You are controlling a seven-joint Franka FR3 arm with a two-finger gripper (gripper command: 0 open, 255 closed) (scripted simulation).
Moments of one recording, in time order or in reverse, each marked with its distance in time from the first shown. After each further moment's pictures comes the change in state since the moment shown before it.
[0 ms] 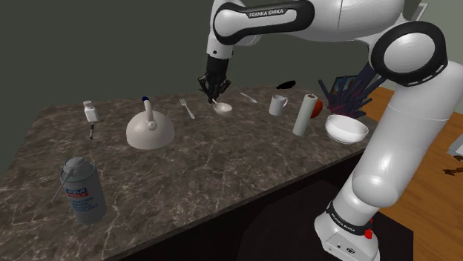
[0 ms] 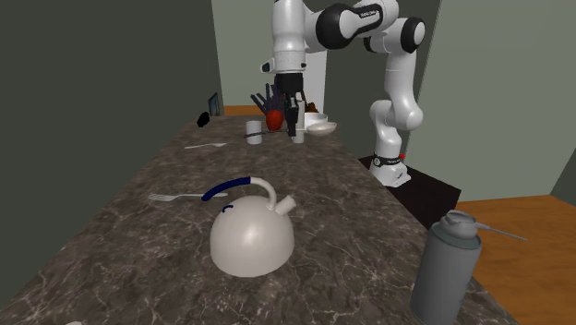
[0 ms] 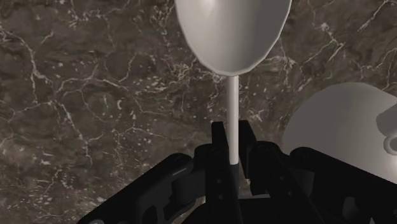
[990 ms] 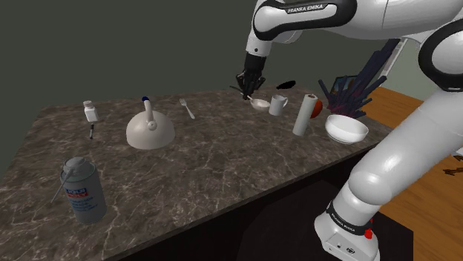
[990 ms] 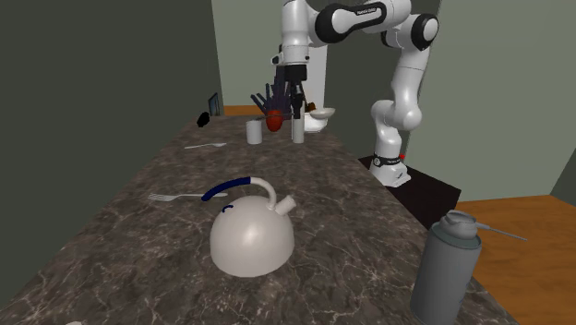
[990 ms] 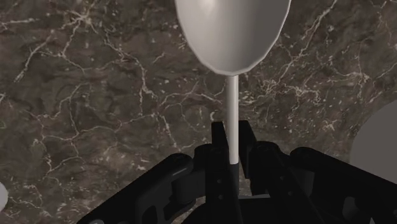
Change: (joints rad) arm -0.107 -0.278 -0.120 -0.275 0.039 -0.027 -0.234
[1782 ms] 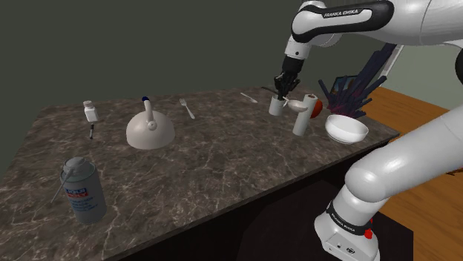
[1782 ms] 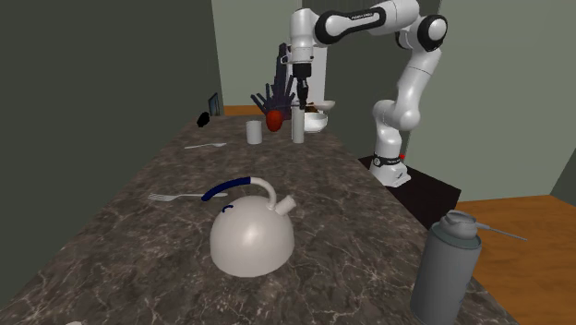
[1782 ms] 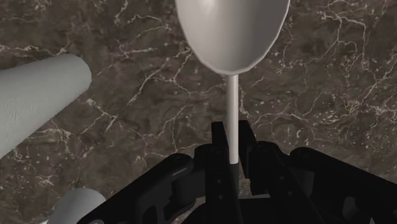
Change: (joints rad) arm -0.109 -0.210 -0.174 -0.196 -0.055 -0.043 -0.259
